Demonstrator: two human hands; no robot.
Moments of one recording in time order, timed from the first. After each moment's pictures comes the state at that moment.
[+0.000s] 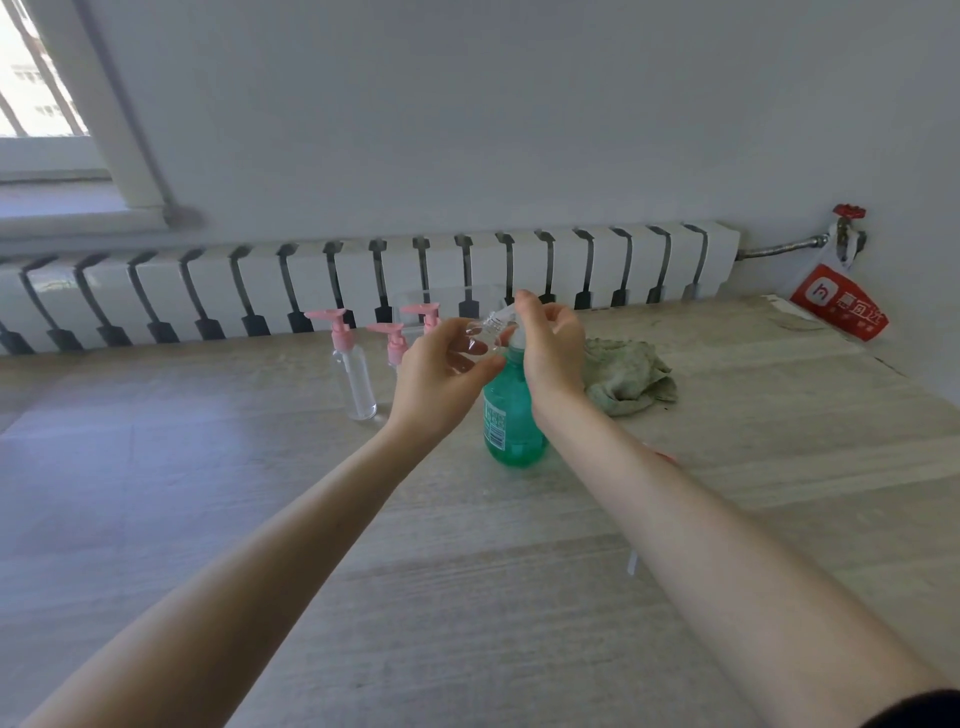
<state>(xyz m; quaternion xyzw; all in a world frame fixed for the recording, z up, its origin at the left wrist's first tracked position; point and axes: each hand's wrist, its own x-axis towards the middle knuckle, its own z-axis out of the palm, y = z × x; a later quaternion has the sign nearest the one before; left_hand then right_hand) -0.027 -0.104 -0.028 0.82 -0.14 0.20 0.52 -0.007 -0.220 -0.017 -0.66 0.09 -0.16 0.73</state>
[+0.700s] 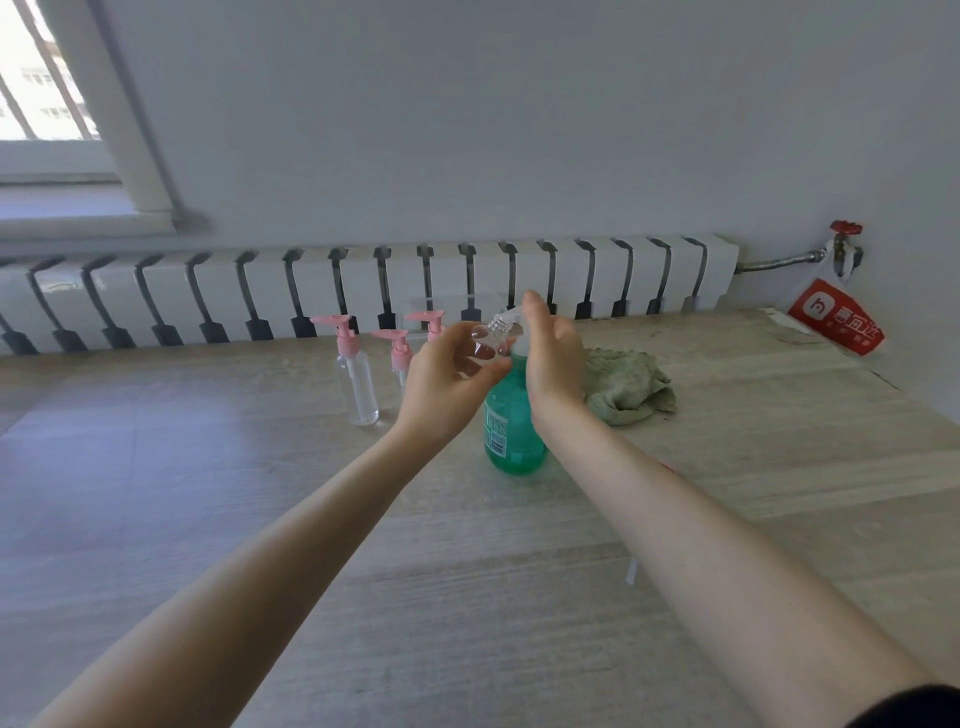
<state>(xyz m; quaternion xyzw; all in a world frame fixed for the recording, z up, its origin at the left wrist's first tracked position) -0.025 -0.105 -0.029 0.80 -0.15 0.19 0.55 -0.013 -0.216 -0.012 -0.70 0.10 -0.16 0.69</state>
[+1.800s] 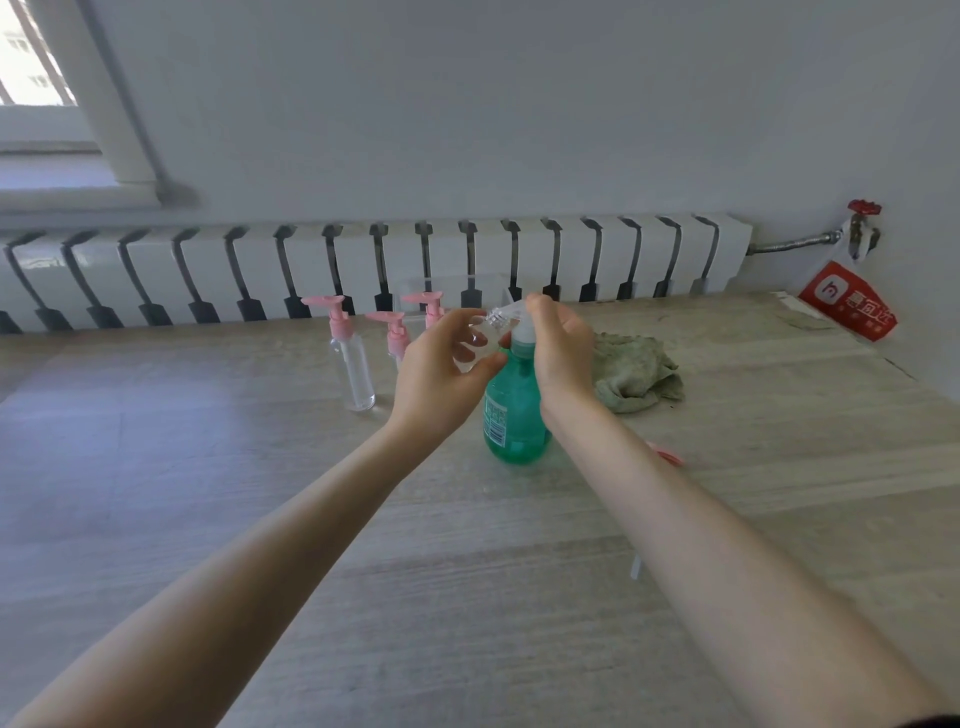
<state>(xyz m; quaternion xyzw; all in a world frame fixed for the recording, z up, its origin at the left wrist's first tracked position) -0.019 -0.102 -0.039 0.84 -0.13 0.21 0.48 -0.010 -0.218 -0.020 -0.66 0.06 -0.16 0.73</state>
